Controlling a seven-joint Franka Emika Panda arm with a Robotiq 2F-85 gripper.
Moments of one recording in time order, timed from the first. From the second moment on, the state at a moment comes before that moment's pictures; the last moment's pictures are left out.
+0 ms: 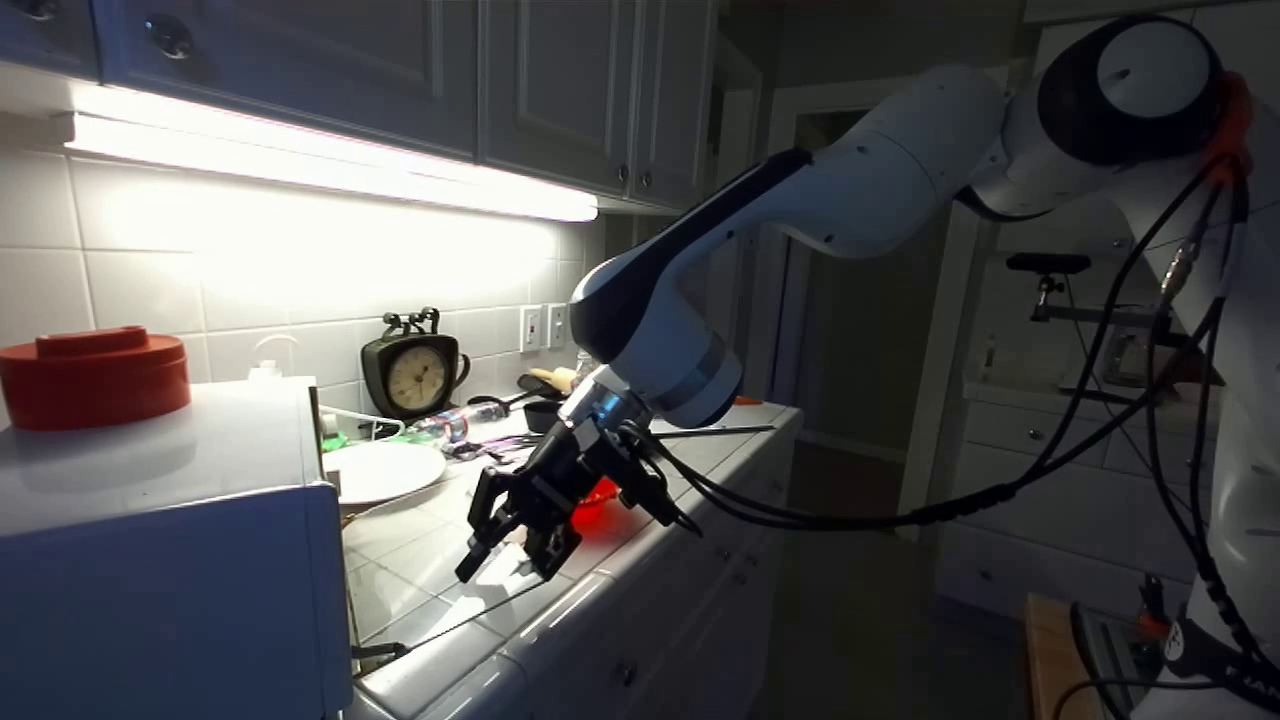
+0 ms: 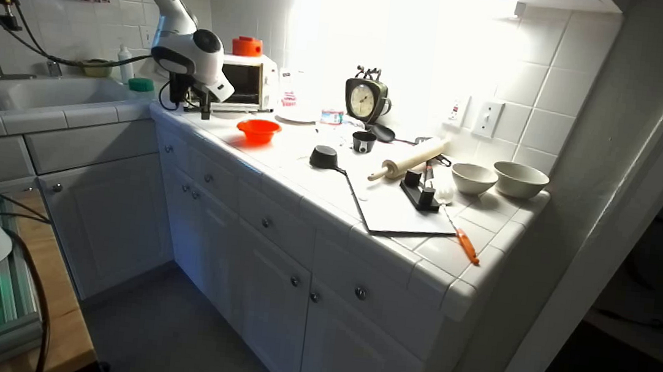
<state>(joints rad) 0.00 0.55 0.48 -1.93 1.07 2.78 -0.20</state>
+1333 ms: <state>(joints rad) 0.02 0.54 0.47 -1.85 1.06 2.72 -0.27</state>
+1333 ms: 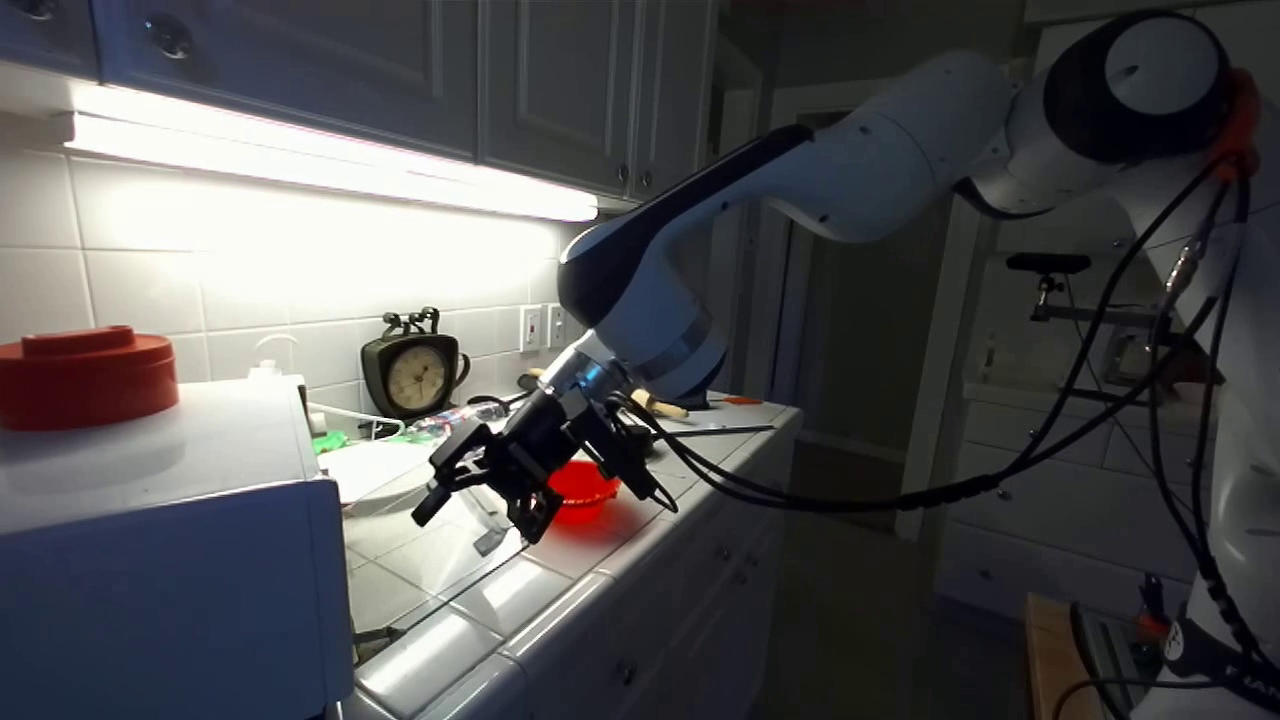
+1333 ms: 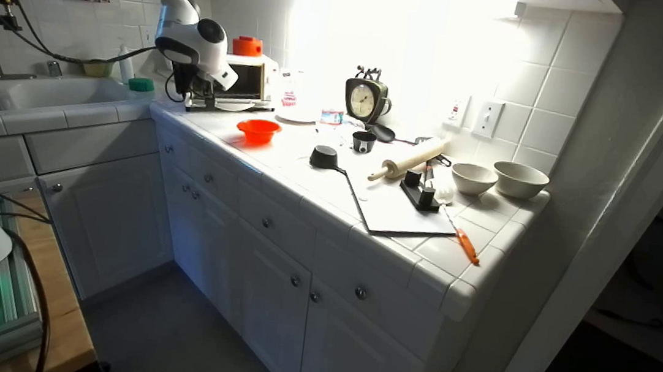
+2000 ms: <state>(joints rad) 0.11 0.53 0.34 -1.79 1.01 2.58 -0.33</state>
